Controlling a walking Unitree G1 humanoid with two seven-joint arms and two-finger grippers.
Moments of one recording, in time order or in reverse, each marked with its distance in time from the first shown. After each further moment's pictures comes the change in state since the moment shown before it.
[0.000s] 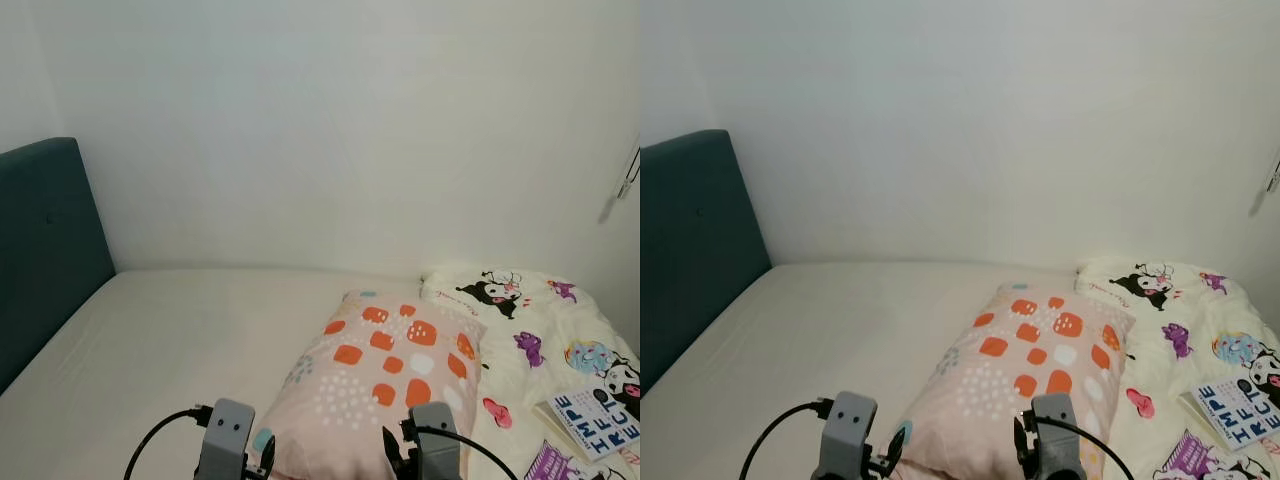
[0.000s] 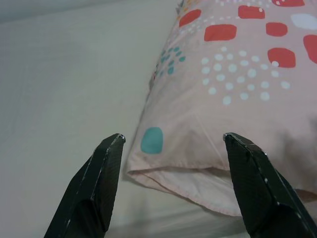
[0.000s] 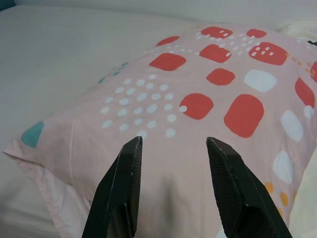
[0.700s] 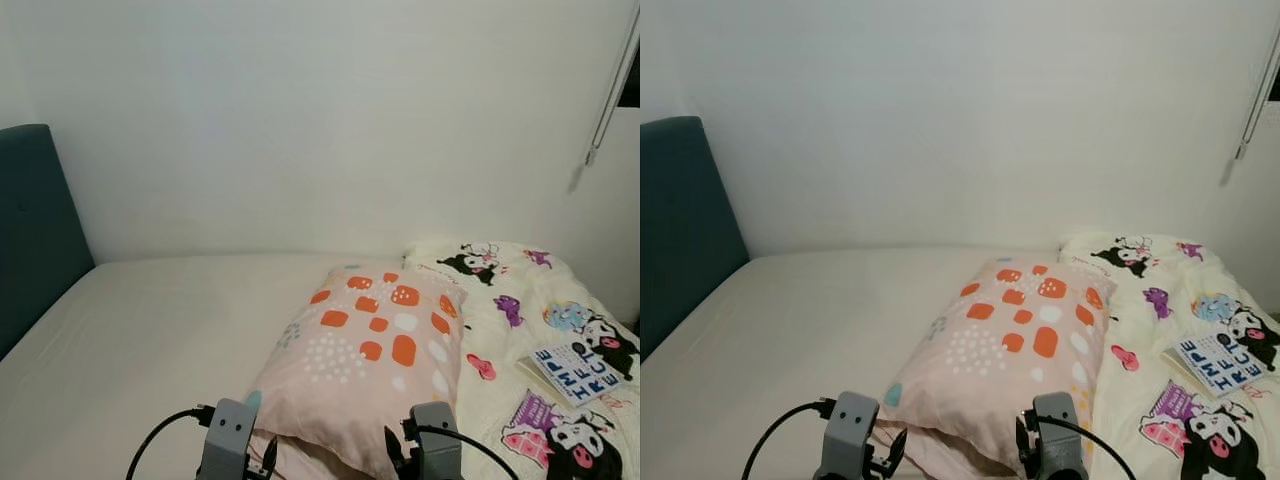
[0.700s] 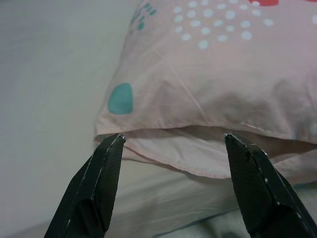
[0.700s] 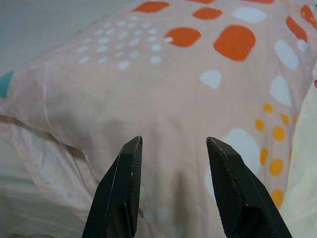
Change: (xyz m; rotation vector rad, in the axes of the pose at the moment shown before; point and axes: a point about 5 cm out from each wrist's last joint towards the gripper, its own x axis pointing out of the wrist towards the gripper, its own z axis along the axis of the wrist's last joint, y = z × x) left arm 0.001 -0.001 -0.001 0.001 0.006 -0.014; right arm 0.000 -0.001 -0.001 -0.002 0.006 -0.009
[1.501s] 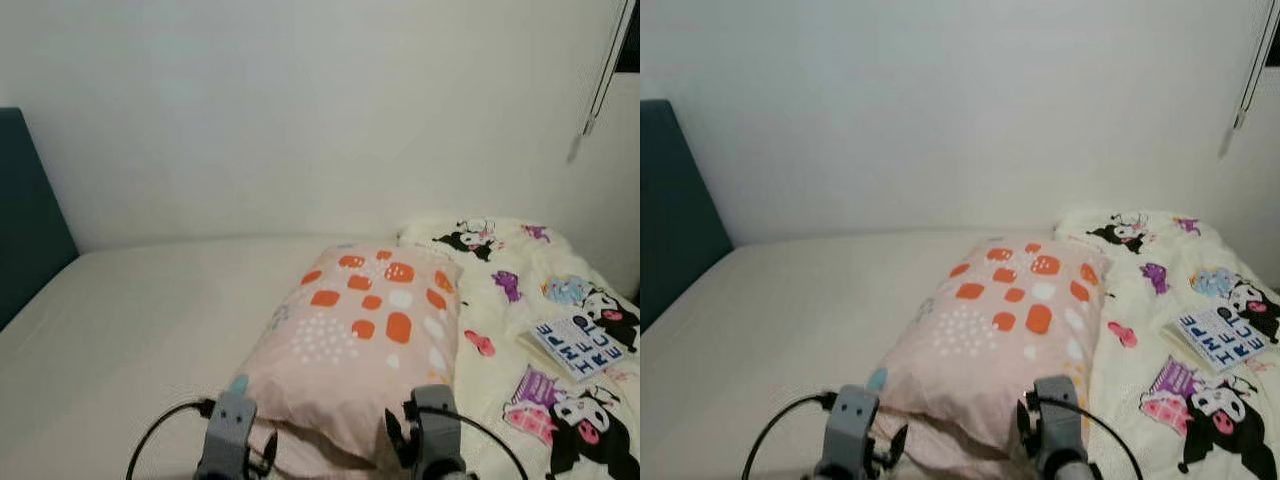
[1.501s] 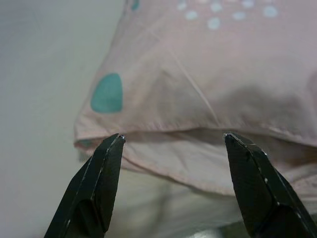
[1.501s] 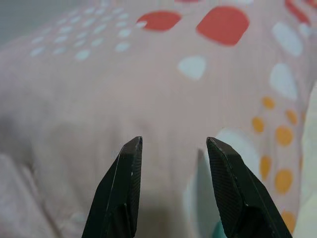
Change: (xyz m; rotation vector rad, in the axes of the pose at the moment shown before) left arm 0.010 0.013 0.013 -0.008 -0.015 0.018; right arm 0.018 -0.008 0.027 0.002 -0.065 0.000
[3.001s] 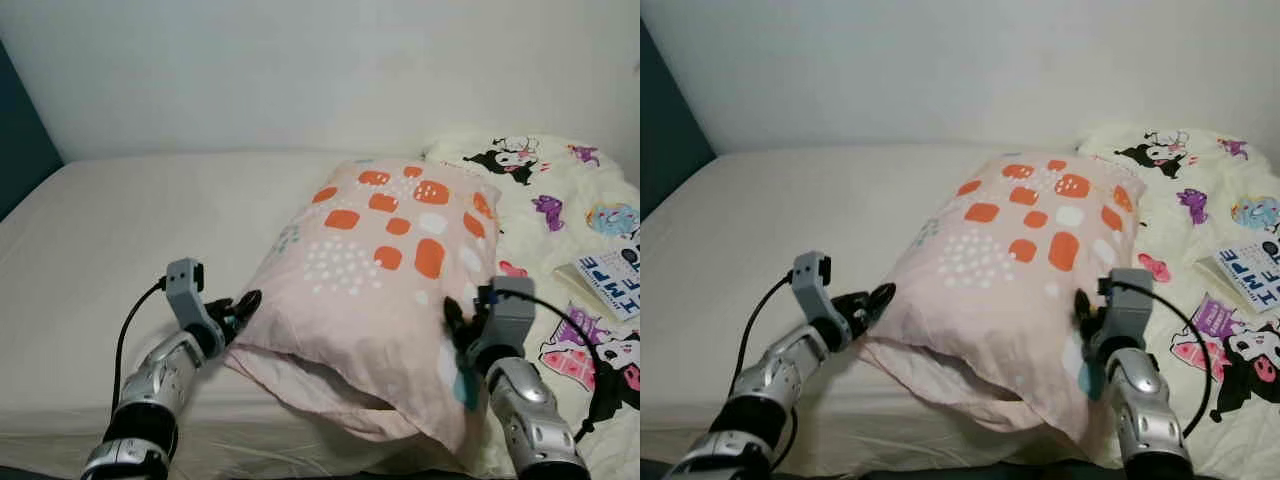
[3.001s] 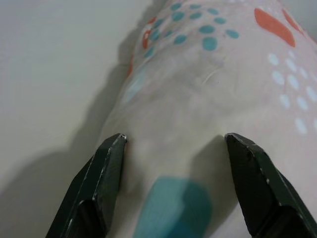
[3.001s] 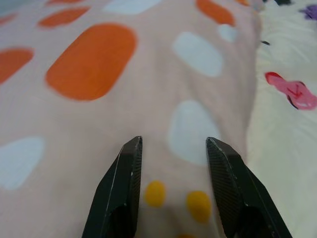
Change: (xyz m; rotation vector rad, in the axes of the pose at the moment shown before) left arm 0.093 0.063 0.126 -0.502 -0.181 -0.192; right arm 0.029 -0.089 0.117 0.197 -0.264 -0.222
